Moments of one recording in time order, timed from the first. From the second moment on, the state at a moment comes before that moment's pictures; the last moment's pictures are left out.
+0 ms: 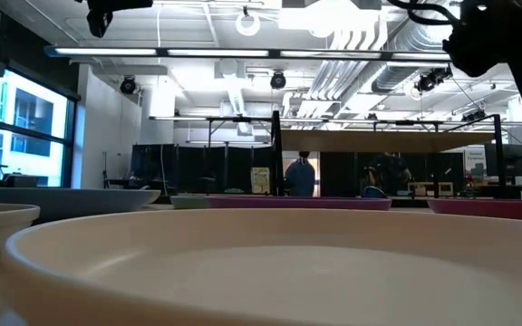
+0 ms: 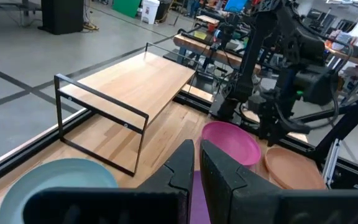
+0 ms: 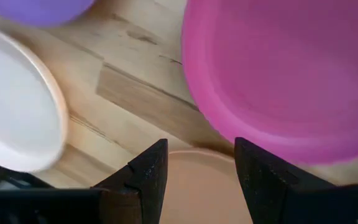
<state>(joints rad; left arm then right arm) 0.09 0.60 0.76 -0.35 -0.19 -0.31 0.45 1.26 0.89 -0.93 -0.05 1.55</state>
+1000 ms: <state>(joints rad) 0.09 0.60 0.76 -0.35 -0.19 -0.31 0.46 1.64 0.89 -0.79 -0.01 1.32</state>
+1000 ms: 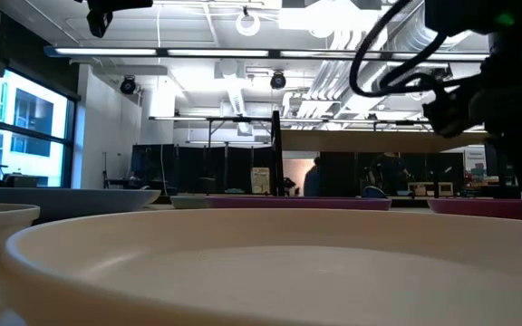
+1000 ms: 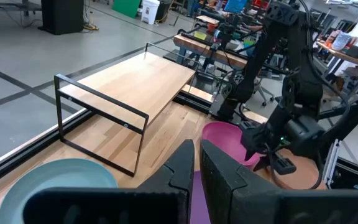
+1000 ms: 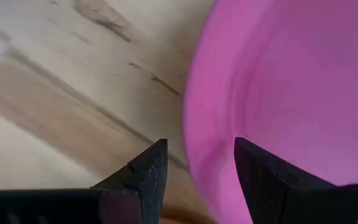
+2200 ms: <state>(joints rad) 0.09 0.60 0.76 -0.35 -0.19 -0.31 0.46 1.67 1.02 -0.96 0.02 1.33</state>
